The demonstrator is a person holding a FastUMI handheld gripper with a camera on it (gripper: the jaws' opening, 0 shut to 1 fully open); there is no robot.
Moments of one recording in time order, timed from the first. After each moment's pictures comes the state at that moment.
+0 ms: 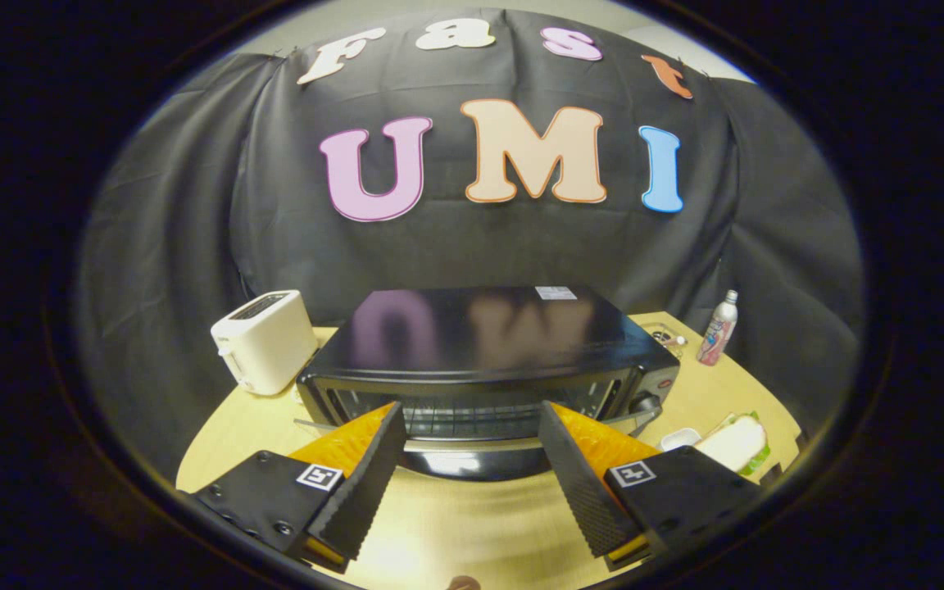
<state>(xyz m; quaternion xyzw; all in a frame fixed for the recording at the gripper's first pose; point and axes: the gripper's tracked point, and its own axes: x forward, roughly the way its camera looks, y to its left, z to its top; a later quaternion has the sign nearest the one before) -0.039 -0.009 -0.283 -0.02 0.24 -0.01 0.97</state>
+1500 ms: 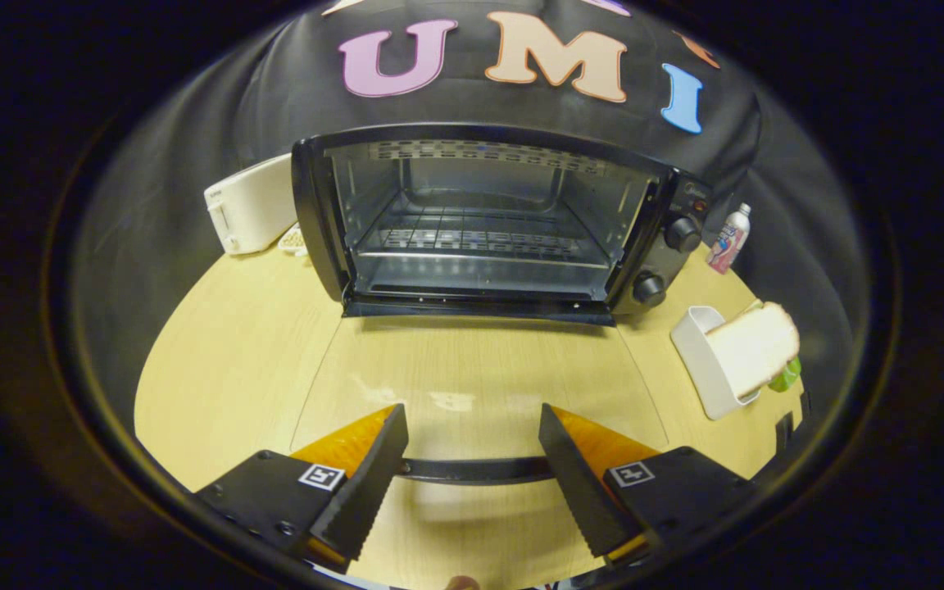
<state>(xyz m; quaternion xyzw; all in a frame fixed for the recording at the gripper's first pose) -0.132 -0.015 -0.421 -0.06 0.41 -0.02 0.91</state>
